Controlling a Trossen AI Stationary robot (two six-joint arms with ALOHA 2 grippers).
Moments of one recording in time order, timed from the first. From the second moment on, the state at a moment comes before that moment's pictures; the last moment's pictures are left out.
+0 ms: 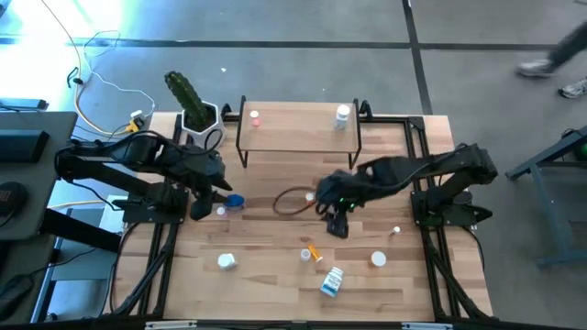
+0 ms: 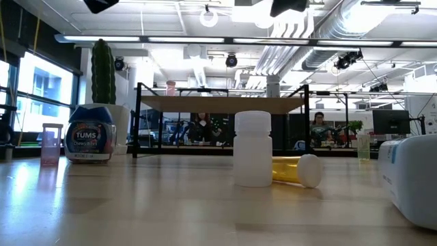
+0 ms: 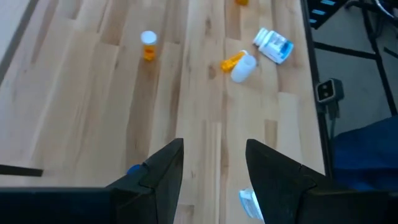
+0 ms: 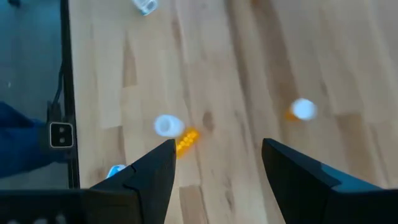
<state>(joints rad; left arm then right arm) 0.00 1.00 1.20 -1.05 0.06 -0.26 0.23 1.62 1.62 -1.02 0.02 0.39</state>
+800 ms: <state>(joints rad) -0.02 1.00 1.20 -1.05 0.06 -0.25 0.38 1.95 1.62 -0.78 0.05 0.34</state>
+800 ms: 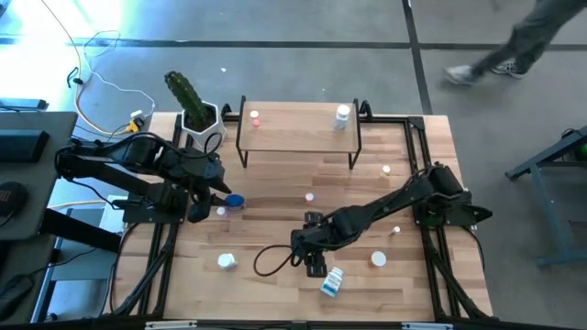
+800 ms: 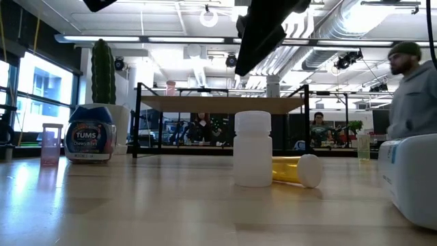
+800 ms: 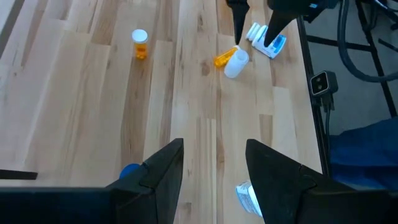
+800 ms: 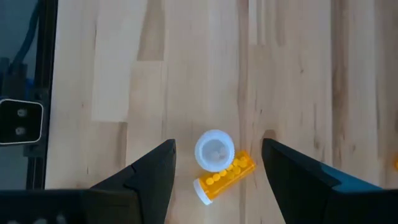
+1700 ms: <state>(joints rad) -0.02 1.00 1.20 -1.10 0.01 -0.25 0.39 2.09 1.62 -0.78 0.05 0.40</state>
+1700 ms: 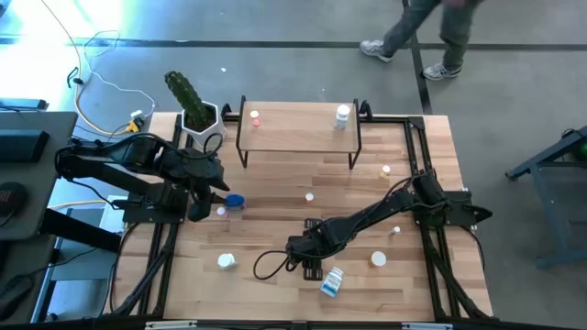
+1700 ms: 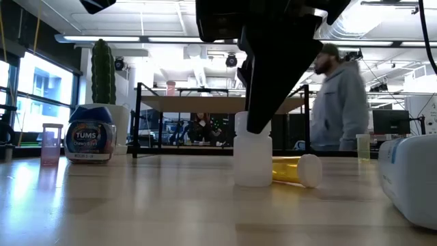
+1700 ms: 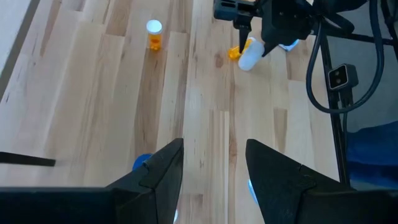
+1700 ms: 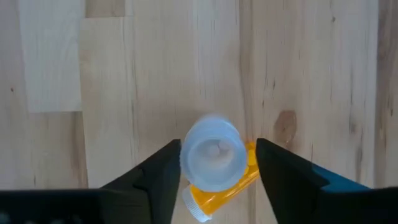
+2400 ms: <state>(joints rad) -0.02 1.00 1.20 -1.10 0.01 -0.26 0.34 2.09 1.89 -1.01 -0.01 0.43</state>
